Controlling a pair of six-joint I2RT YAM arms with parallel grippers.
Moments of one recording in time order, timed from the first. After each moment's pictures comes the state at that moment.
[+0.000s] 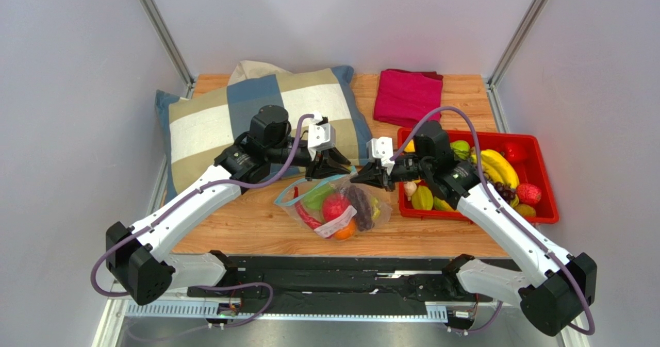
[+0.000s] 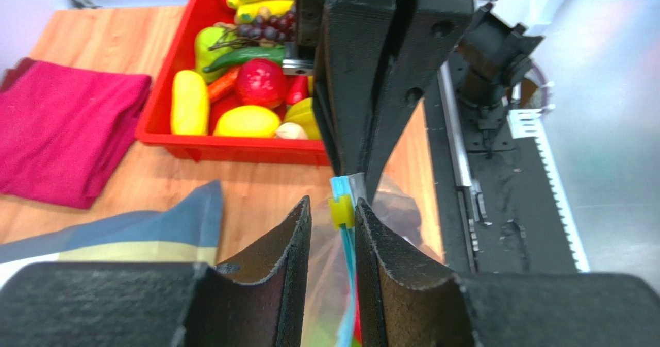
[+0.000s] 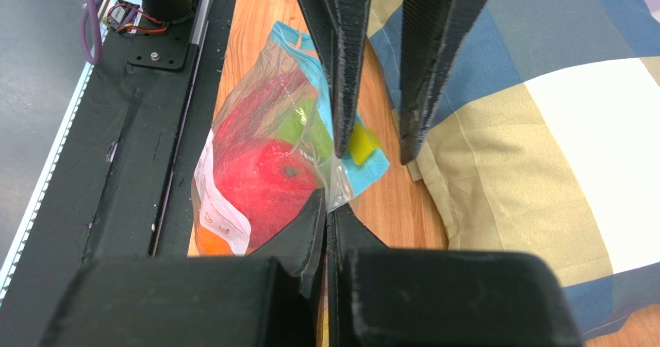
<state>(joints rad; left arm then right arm) -0.69 1.24 1.13 -0.20 0.85 0.31 0.57 1.09 0.96 -0.31 -0.93 -0.56</state>
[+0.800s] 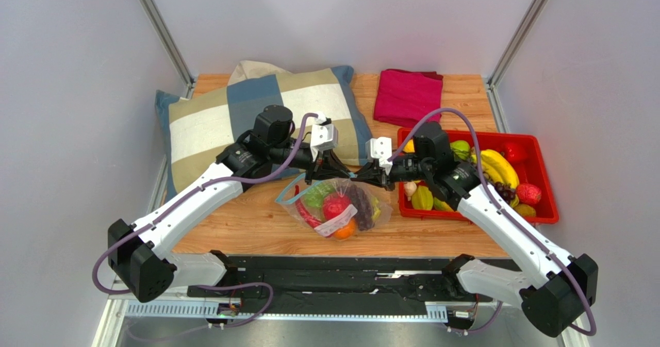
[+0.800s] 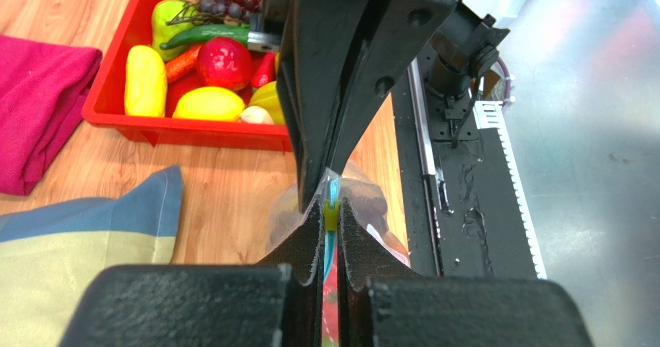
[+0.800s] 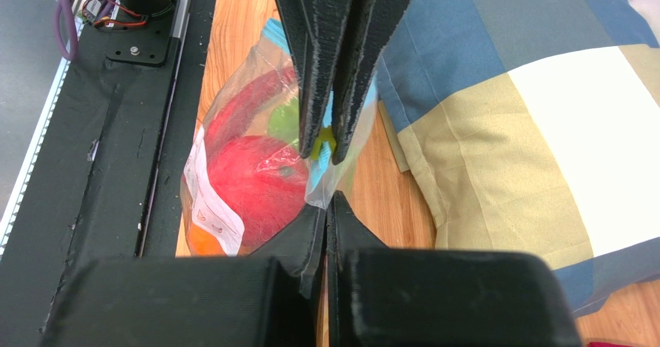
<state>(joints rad) -0.69 1.26 1.16 -0.30 0.90 0.28 0.57 1.08 0.96 -0.31 -0.87 -0.56</state>
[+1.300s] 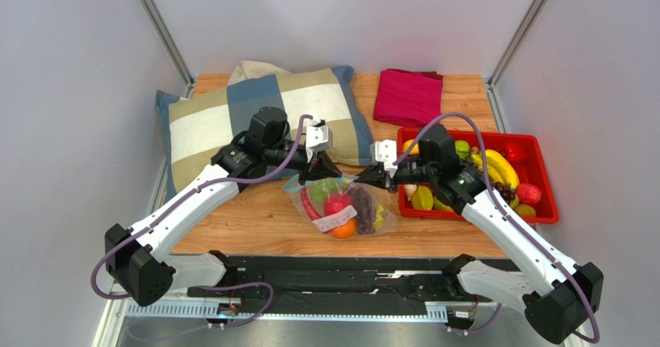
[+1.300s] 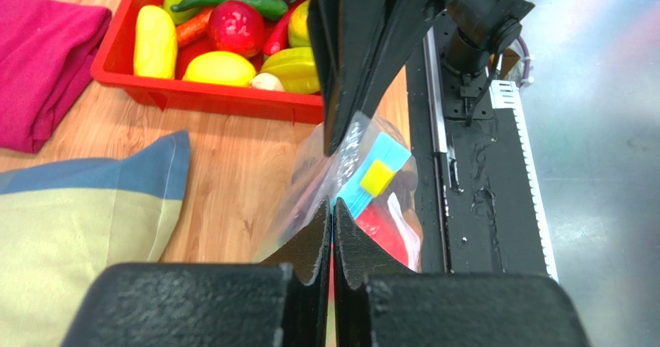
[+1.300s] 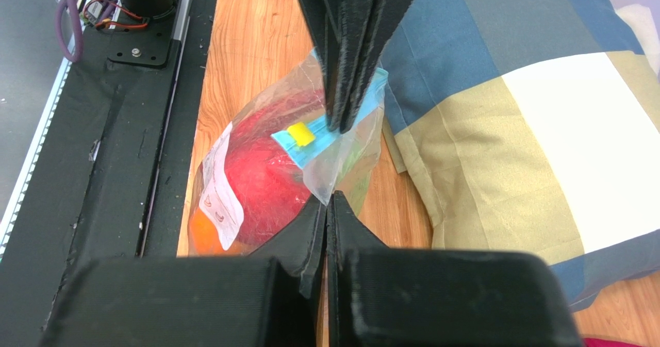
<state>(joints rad) -0.65 1.23 1.13 -0.36 0.87 0.32 0.57 1.04 0.94 -0.31 -0.86 -0.56</state>
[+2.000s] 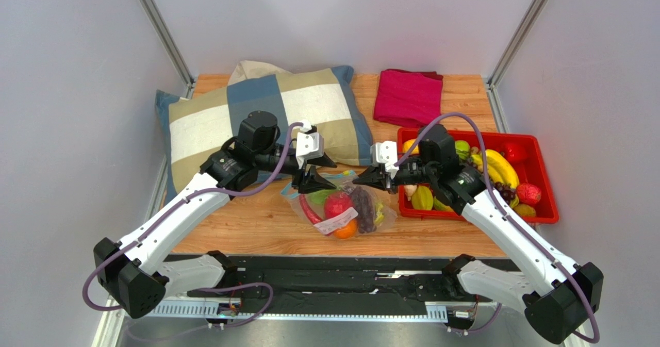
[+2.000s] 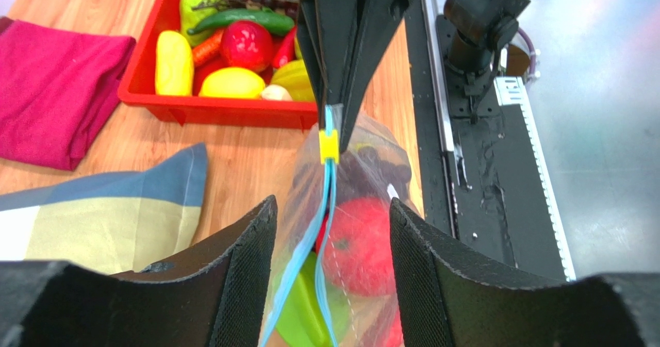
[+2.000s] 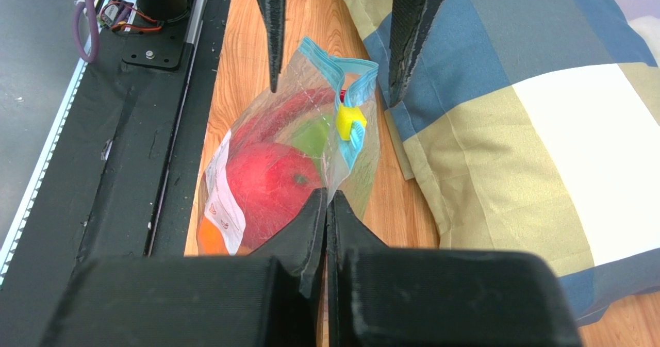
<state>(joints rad) -0.64 1.15 1.10 -0.36 0.88 0.37 0.57 1.03 0.94 -0.31 -0.90 -0.57</state>
